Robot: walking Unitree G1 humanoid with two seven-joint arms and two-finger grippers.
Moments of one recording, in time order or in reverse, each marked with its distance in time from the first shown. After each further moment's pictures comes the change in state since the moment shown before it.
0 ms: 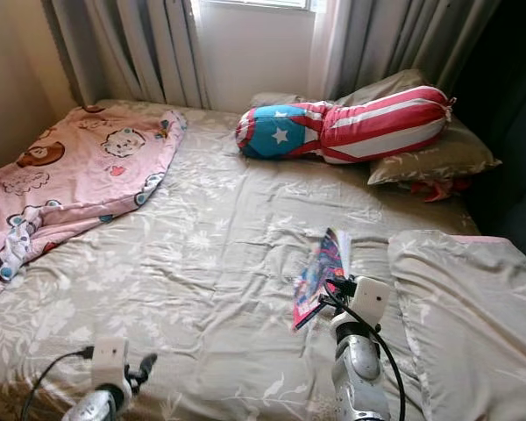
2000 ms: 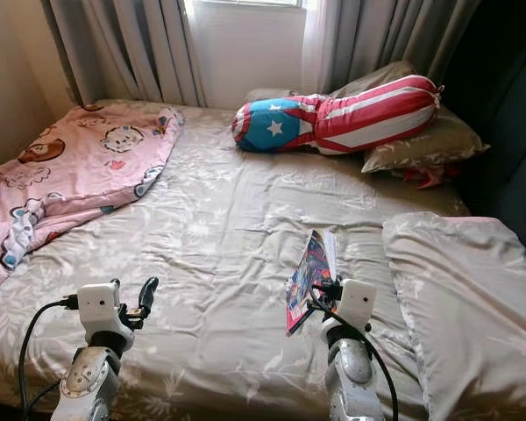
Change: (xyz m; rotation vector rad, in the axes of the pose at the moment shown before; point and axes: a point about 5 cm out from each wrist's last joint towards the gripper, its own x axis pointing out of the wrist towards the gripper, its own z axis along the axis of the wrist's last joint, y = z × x) left arm -0.016 -0.021 0.088 -0.057 -0.449 -0.041; right arm -0.004 0.016 -0.007 -0.063 0.017 0.095
